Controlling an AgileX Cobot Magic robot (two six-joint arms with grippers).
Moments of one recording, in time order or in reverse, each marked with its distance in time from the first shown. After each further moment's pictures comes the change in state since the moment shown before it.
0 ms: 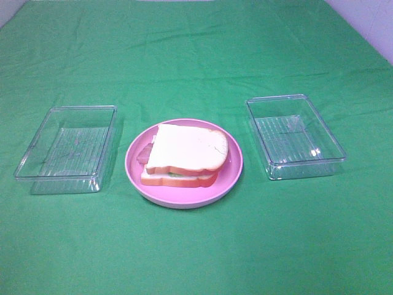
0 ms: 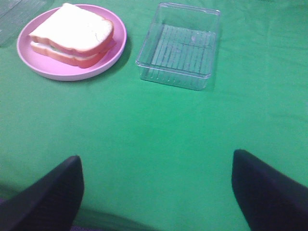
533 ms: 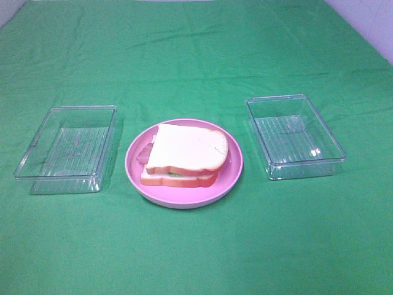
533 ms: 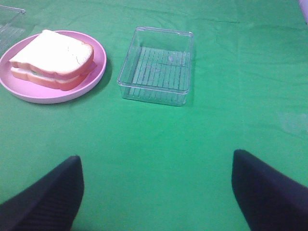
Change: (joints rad) left arm 0.000 0.000 0.000 0.000 0.000 0.000; right arm -0.055 -0.104 0.003 0.001 -0.003 0.000
